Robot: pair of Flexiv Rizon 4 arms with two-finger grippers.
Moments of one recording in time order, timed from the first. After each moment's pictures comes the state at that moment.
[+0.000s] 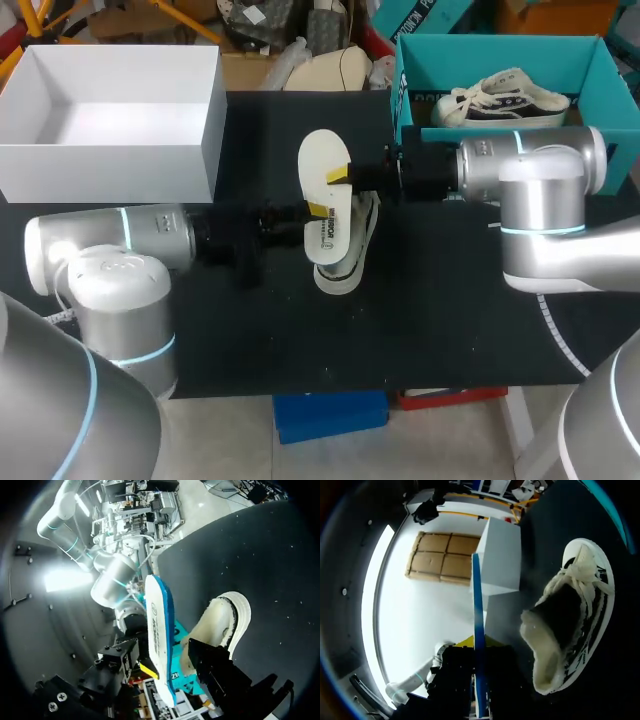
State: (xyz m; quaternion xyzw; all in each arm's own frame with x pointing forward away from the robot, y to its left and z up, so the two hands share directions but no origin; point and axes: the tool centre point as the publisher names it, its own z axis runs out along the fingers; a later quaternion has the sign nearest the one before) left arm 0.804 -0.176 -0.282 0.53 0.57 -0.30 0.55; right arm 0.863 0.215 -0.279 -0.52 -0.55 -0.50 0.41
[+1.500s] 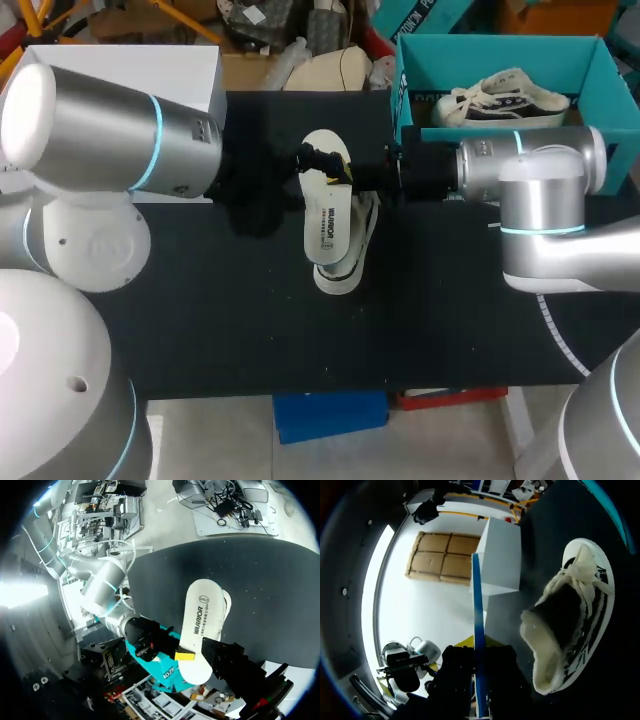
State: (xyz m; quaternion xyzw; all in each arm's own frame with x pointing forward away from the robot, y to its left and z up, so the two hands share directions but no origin) left arm 0.788 -0.188 -0.187 0.63 0.64 -0.16 0.41; right arm 0.863 0.215 -0.279 -0.52 -0.55 -0.50 0.41
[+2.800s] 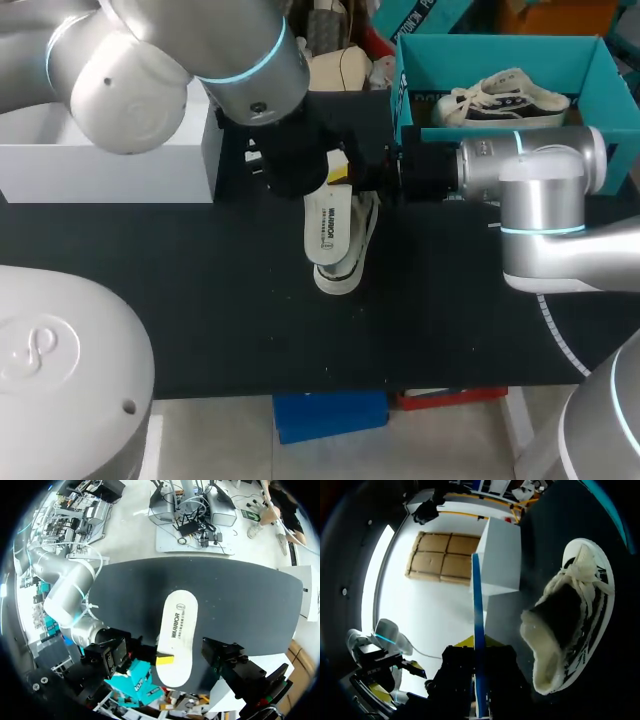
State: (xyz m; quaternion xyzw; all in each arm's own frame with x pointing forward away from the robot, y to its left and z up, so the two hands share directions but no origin) left arm 0.782 -0.189 -0.181 0.67 0.71 -0.05 0.20; right arm 0.863 0.215 -0.279 -0.52 -0.55 -0.50 0.41
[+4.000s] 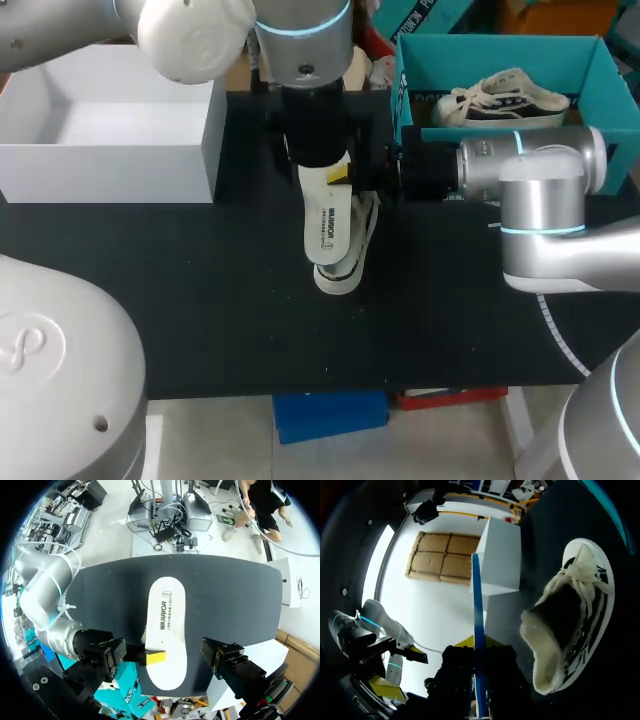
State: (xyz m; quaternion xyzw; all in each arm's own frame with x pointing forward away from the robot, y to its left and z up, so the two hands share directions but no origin) left arm 0.820 -0.190 -0.197 0.70 0.71 0.00 0.08; right arm 0.863 0.215 -0.279 -0.52 -0.55 -0.50 0.41
